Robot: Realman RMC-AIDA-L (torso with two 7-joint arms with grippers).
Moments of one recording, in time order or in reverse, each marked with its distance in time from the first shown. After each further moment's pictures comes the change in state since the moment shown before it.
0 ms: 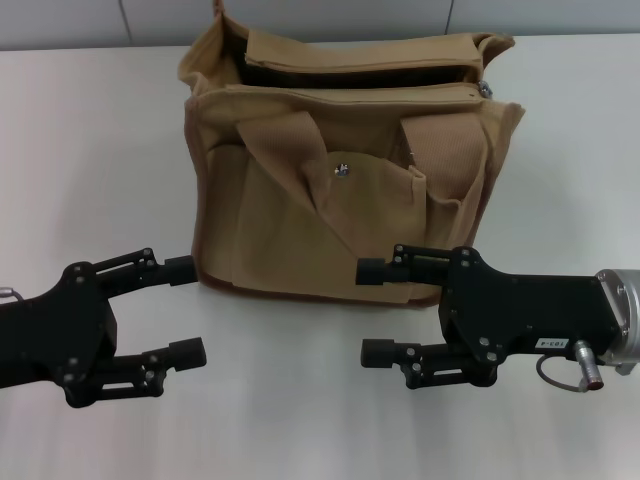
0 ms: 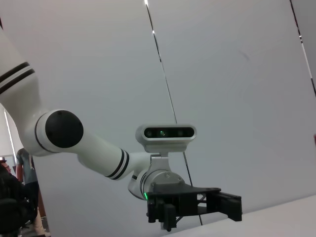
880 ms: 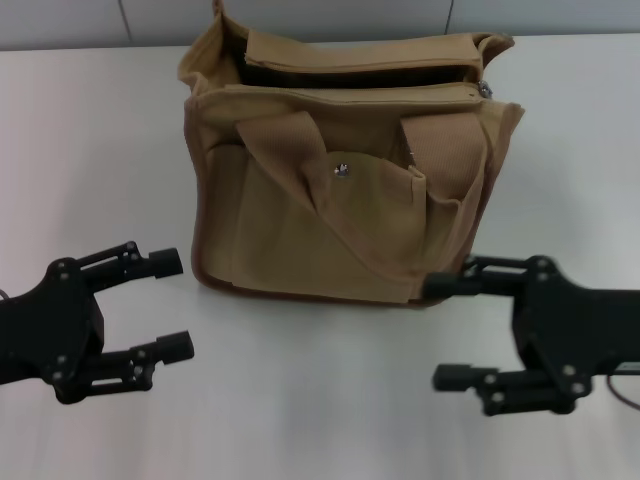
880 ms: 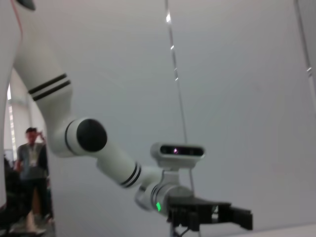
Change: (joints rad) left arm 0.006 0.016 -0.039 -0.035 0.008 -0.005 0.064; right arm -0.084 -0.015 0.044 -0.140 -0.025 -0.168 -0.055
